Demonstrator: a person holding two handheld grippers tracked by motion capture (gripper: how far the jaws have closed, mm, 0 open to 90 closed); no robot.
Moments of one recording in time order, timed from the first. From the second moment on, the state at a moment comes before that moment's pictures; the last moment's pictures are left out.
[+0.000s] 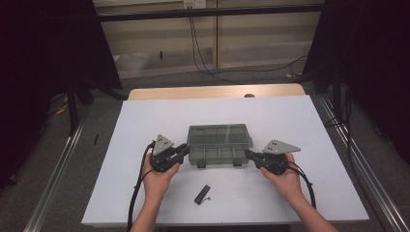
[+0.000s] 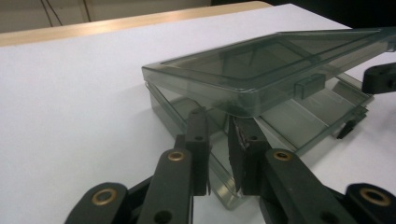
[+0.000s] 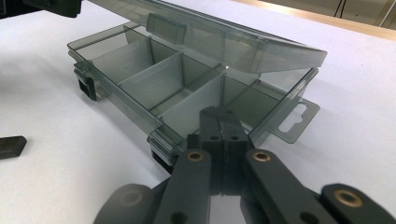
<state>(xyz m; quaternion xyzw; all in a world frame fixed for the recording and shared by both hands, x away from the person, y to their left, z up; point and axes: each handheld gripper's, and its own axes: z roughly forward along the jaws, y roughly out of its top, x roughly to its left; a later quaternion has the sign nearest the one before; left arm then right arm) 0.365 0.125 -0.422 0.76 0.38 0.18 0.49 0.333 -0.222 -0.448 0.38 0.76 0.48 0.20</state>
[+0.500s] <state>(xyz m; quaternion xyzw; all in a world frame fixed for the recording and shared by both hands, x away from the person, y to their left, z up) 0.368 0.117 -0.417 0.75 0.39 0.22 0.50 0.332 -0.222 -0.449 0.38 0.76 0.48 0.21</state>
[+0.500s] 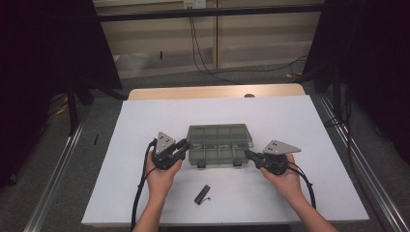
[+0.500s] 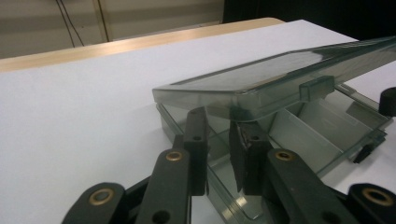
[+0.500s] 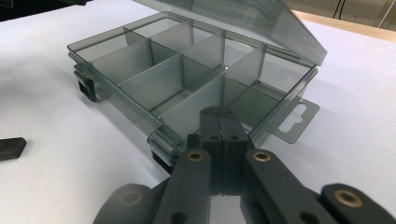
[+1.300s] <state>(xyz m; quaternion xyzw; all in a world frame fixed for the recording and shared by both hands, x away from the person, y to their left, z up) 0.382 0.108 -0.405 0.73 0.41 0.25 0.49 0.332 -0.222 -0.450 0.38 0.76 0.48 0.21</state>
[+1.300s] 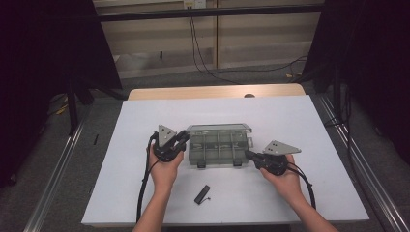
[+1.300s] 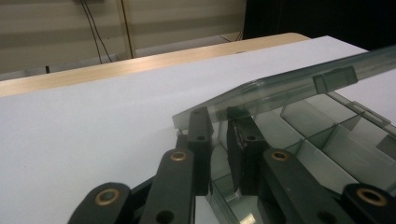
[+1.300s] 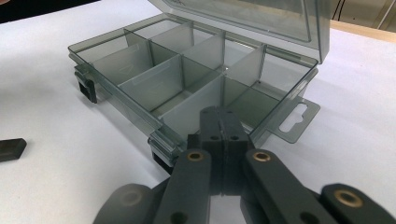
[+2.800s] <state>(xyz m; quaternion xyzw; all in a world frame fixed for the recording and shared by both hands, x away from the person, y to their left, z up) 0.403 0.095 -0.392 0.69 0.45 0.28 0.50 0.330 -0.221 -0.451 0.38 0.76 0.48 0.21</state>
